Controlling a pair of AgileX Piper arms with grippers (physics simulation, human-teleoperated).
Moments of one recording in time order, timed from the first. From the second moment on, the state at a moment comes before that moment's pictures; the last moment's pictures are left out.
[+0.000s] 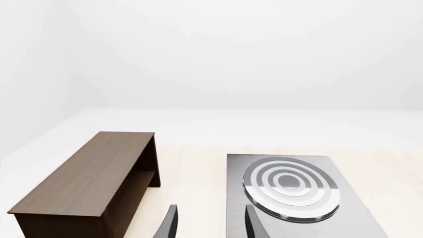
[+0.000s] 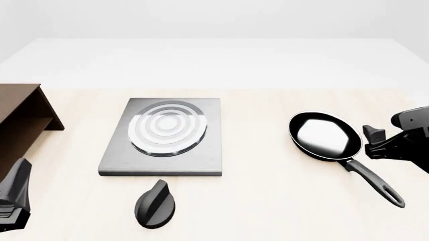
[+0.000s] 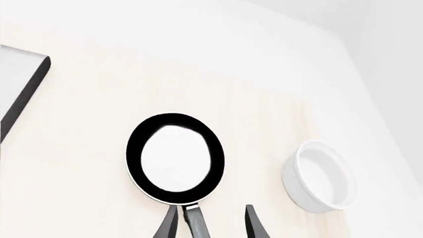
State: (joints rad) left arm 0.07 0.00 -0.09 0.06 0.02; right arm -0.12 0.94 -0.46 0.01 -0.35
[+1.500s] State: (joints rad) left arm 0.06 0.00 -0.10 0.06 -0.01; right arm -0.22 1.65 -0.20 -0.74 -0.45
